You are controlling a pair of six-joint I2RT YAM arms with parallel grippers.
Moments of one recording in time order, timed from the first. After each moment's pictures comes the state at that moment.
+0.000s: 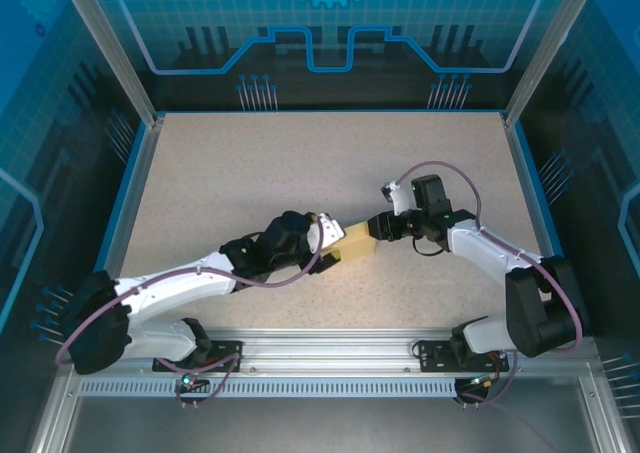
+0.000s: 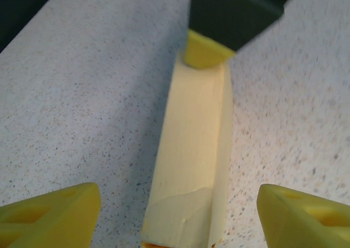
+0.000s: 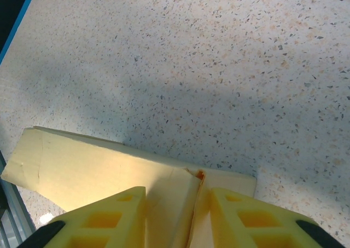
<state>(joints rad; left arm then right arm) -0.87 1.24 0.75 -0.10 -0.08 0.23 0.31 1.38 0.75 -0.24 -0.56 0.15</state>
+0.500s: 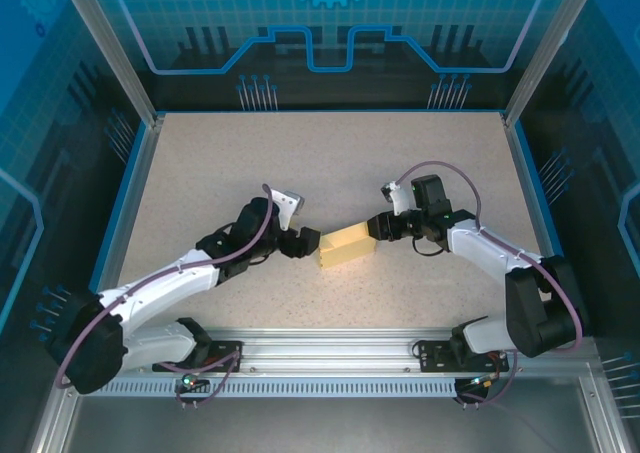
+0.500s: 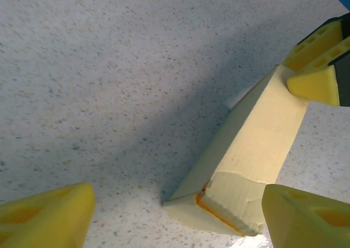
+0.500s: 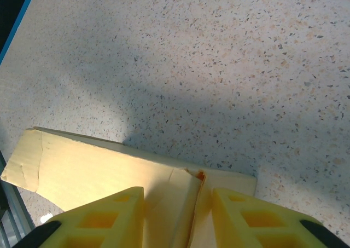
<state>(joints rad) -0.65 1.18 0.68 -0.14 0.07 -0.32 0.31 1.38 0.75 -0.24 -0.56 0.15</state>
